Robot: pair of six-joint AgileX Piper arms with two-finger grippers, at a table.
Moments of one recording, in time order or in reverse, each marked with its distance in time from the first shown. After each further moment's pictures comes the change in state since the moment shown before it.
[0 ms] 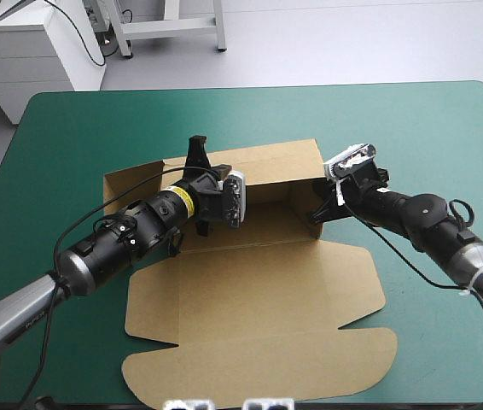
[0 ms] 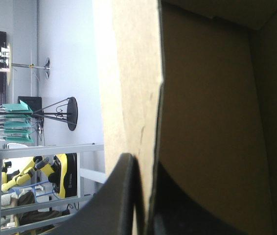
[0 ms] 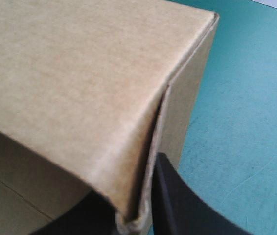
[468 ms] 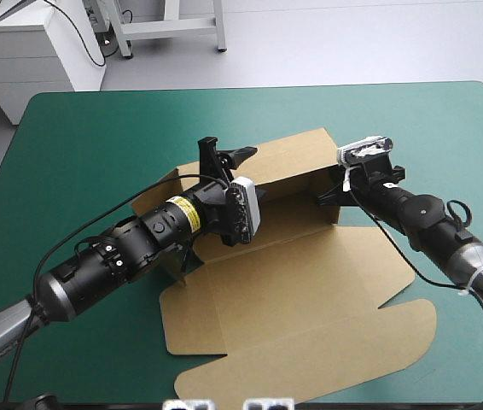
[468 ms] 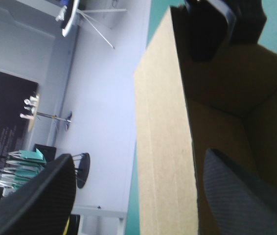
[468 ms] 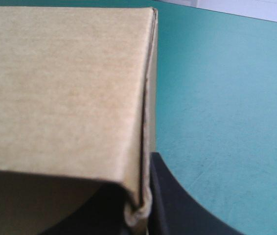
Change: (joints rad) left arm -0.113 -0.106 0.010 -0.109 -0.143 -0.036; right arm 0.008 0.004 0.002 0.003 -0.208 0.119
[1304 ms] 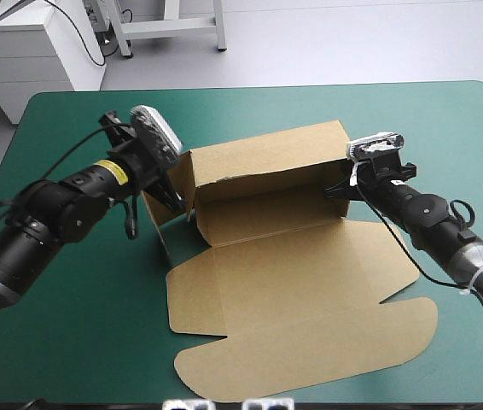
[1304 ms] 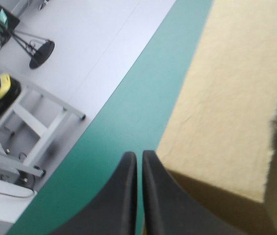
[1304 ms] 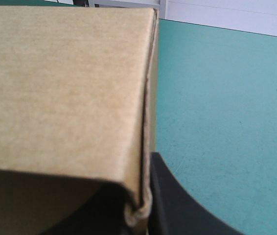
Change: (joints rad) left arm 0.300 -0.097 -0.171 -0.388 0.427 -0.074; right arm -0.017 0.000 0.001 0.010 -0.074 0.003
